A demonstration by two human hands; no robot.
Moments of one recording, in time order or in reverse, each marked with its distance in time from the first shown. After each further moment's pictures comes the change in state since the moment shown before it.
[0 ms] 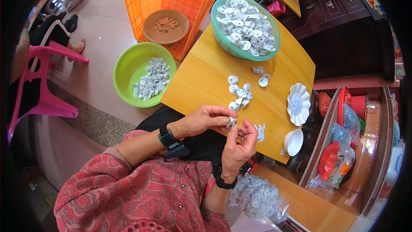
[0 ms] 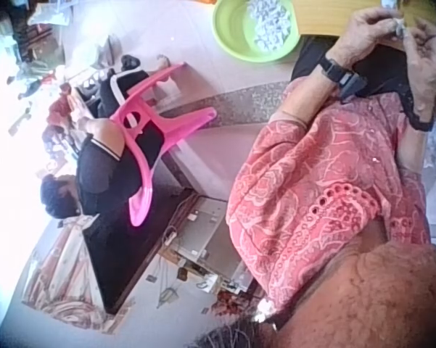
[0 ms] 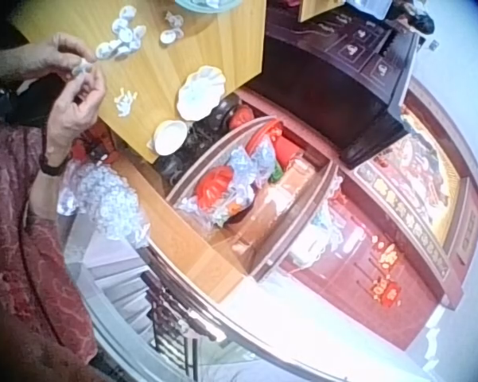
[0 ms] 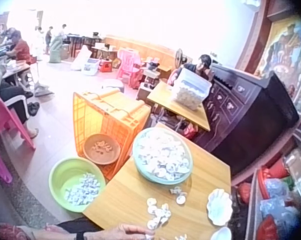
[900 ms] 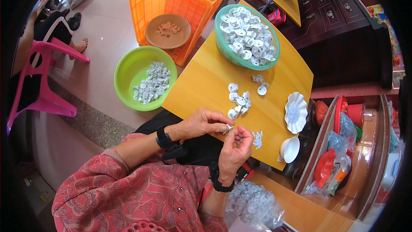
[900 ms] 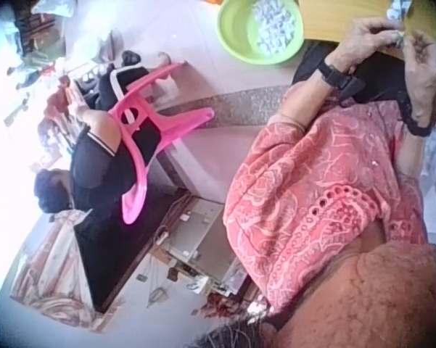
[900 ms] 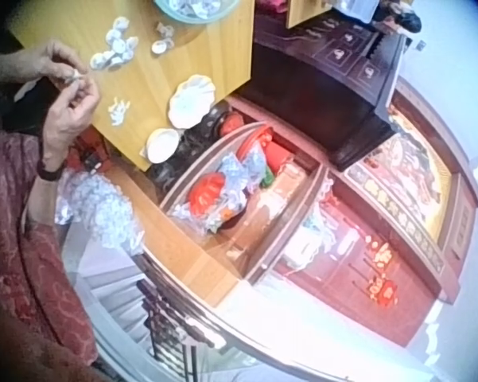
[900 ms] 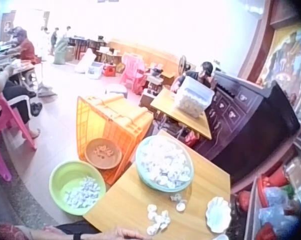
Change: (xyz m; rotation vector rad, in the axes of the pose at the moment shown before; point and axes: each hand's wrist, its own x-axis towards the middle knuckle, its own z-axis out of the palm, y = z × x) left_hand -0.005 0.014 -0.001 0.268 0.036 0.011; right_hand 0.002 0.000 0.004 -0.108 -0.038 -0.061
